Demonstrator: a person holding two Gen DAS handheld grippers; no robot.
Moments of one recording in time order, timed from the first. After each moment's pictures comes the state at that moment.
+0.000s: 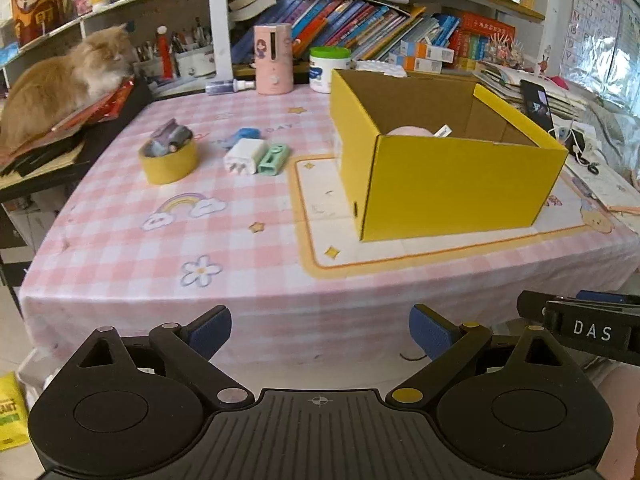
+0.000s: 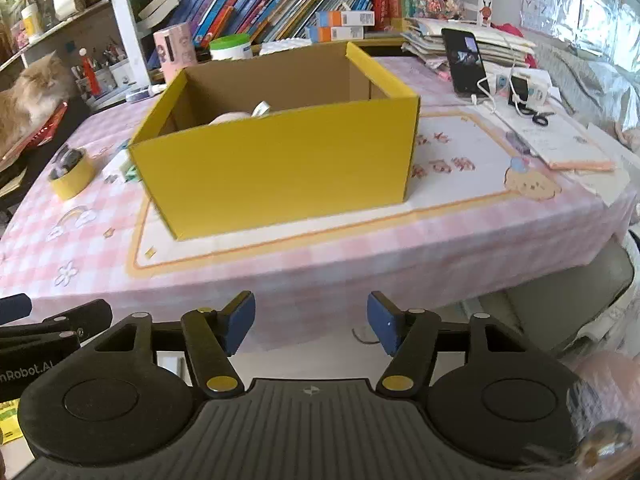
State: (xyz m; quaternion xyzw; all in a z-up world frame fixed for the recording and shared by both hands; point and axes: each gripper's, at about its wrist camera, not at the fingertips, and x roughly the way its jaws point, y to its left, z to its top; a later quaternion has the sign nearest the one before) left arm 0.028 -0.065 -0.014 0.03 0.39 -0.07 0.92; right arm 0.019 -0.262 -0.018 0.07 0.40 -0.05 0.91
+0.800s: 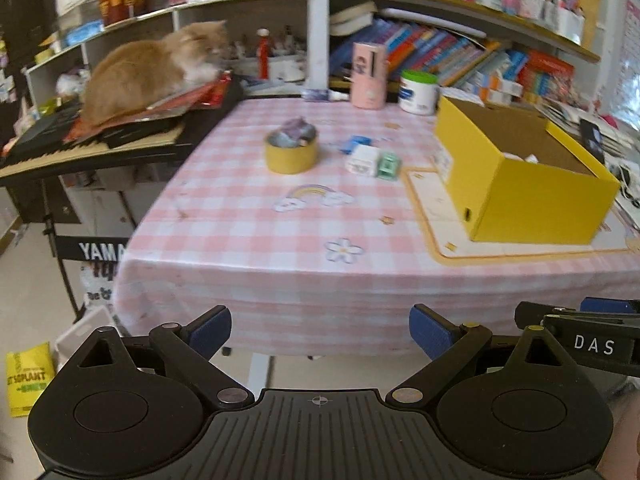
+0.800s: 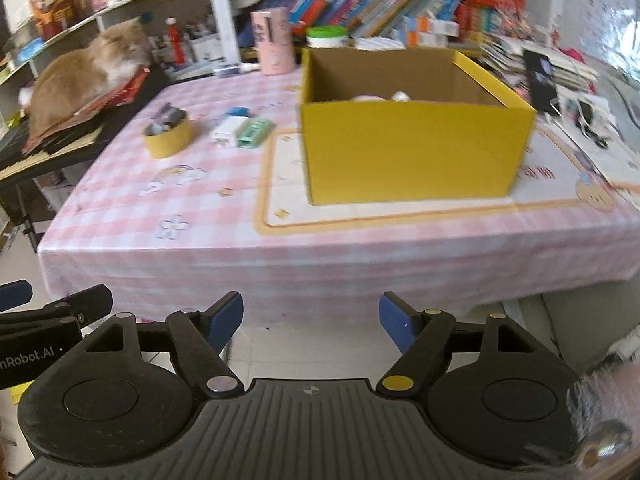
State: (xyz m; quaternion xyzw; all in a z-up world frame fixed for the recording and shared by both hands) left arm -0.014 0.042 0.002 0.00 0.37 0.01 0.93; right arm -0.005 -0.156 -0.005 0.04 0.40 0.03 0.91
